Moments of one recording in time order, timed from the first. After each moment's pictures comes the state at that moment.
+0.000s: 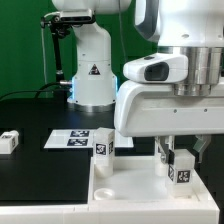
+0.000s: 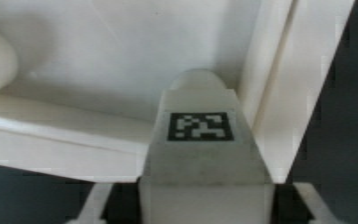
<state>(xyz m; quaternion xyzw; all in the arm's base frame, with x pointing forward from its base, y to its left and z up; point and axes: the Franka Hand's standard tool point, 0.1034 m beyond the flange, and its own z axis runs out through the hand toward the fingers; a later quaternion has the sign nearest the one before) 0.643 0.111 0.082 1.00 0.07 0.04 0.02</state>
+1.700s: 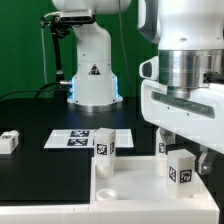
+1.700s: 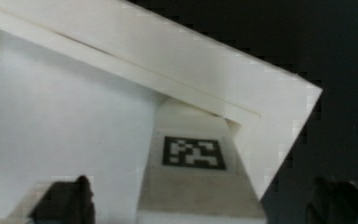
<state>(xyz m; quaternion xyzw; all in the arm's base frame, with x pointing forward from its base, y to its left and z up) 0.637 0.123 0.077 0.84 -0.54 0.03 -0.02</state>
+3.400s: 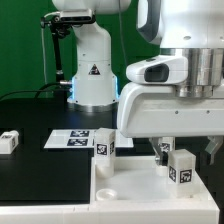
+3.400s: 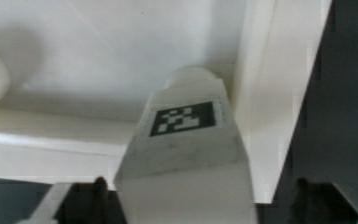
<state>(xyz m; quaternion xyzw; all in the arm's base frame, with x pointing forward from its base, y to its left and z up) 0.644 0.116 0.079 1.00 0.04 0.05 0.02</state>
